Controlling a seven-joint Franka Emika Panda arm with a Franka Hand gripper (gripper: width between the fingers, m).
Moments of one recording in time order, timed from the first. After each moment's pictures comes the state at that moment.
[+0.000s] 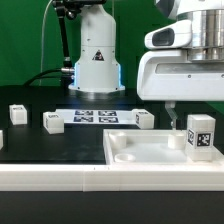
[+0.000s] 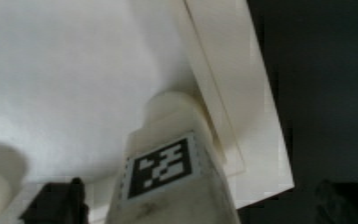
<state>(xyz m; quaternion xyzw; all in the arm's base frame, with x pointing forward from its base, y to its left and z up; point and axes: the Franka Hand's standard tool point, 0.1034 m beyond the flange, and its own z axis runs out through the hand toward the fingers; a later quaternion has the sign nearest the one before) 0.617 0.127 0.073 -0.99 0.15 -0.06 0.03</state>
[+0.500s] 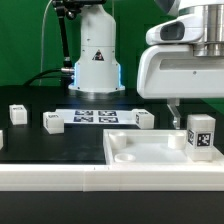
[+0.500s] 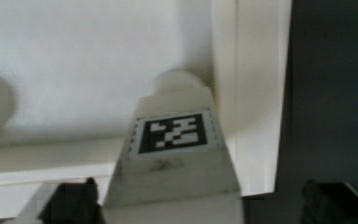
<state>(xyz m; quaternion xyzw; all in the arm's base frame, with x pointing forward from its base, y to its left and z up) 0.622 0.125 0.077 -1.00 0.03 -0.07 0.02</state>
